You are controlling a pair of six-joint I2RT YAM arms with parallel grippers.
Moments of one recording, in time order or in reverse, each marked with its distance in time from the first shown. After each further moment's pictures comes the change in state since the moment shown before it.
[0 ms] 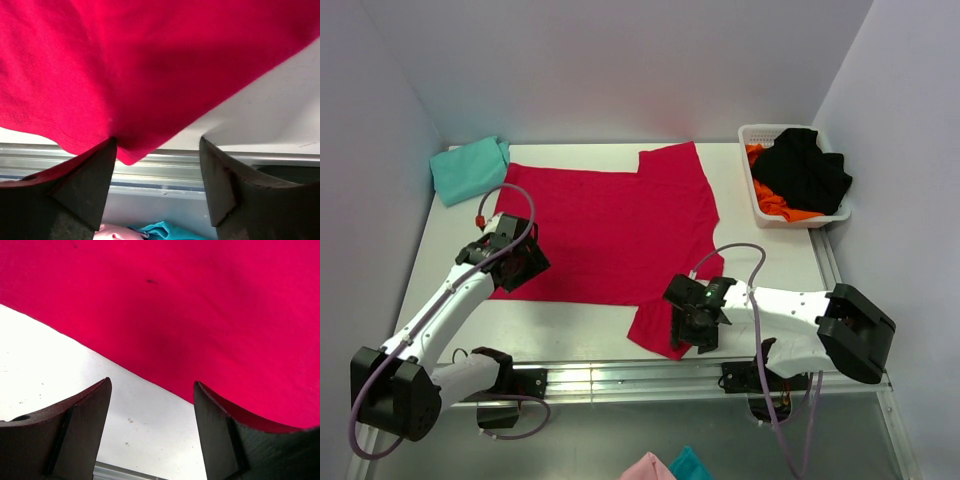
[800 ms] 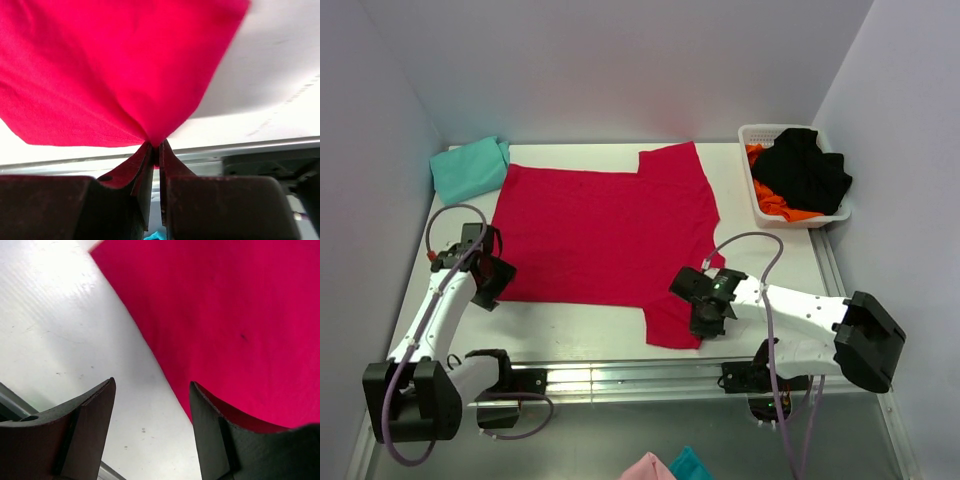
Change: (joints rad) left arm 0.312 -0.028 -0.060 -0.121 -0.001 -0.200; right arm -0.032 -0.049 0.074 -0.167 0.154 0.012
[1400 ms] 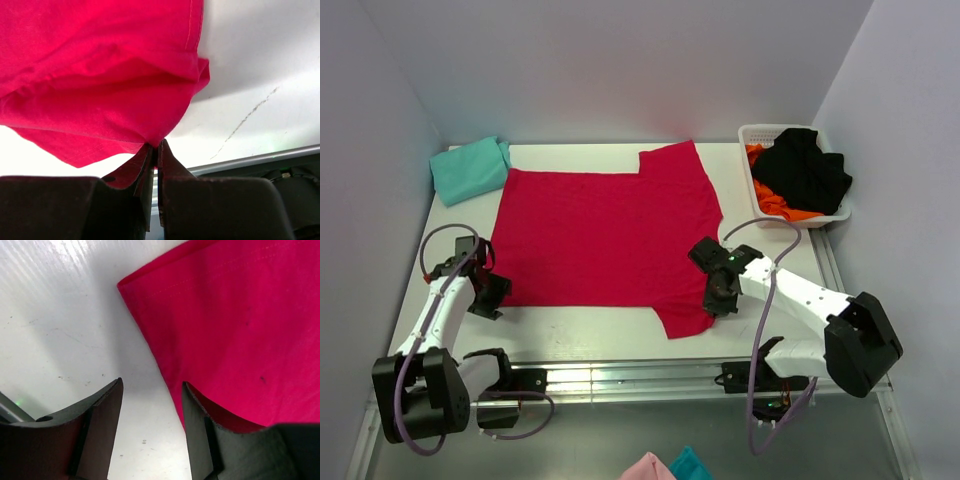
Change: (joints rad) left arm 0.166 0.023 -0.141 0.087 0.111 -0.048; right arm -0.312 0.016 0.067 -0.043 0.029 -0.211
